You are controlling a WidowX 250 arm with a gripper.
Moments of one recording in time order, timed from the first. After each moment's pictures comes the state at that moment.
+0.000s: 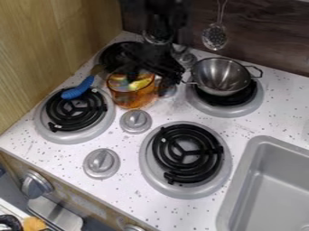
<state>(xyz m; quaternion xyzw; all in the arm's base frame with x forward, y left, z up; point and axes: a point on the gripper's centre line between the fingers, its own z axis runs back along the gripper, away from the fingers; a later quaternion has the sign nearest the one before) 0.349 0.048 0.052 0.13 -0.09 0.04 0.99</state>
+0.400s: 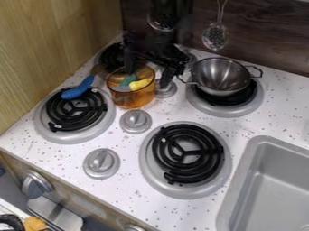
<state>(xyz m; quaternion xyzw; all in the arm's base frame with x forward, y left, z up) 0.344 0.039 0.075 0.14 -0.09 0.09 0.98</state>
